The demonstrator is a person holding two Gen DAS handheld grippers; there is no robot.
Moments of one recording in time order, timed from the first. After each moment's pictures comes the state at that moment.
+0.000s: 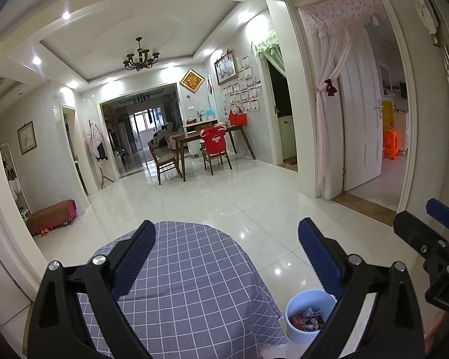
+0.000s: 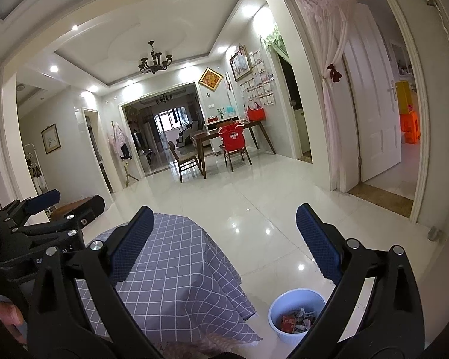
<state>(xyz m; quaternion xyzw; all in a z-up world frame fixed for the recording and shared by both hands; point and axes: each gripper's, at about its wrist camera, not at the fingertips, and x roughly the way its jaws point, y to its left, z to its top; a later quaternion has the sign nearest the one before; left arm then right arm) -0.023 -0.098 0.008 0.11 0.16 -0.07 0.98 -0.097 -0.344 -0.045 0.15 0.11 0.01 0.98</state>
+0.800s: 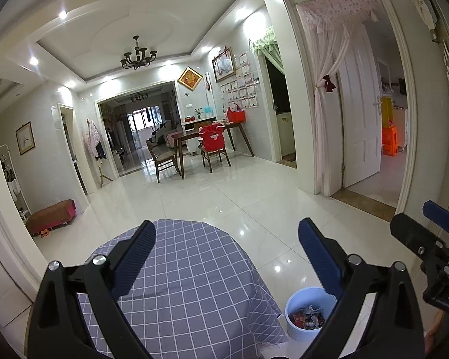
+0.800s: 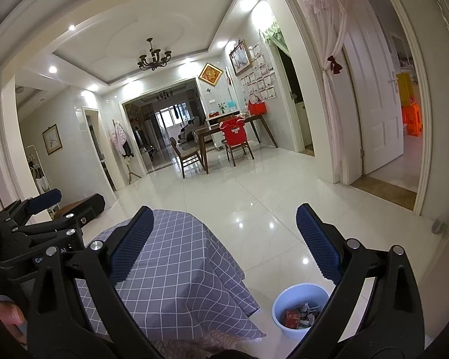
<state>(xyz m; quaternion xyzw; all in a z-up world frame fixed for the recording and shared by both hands) -0.020 -0.105 0.003 0.11 0.16 -0.07 0.98 -0.091 -0.340 -0.047 0.15 0.12 0.01 0.98</state>
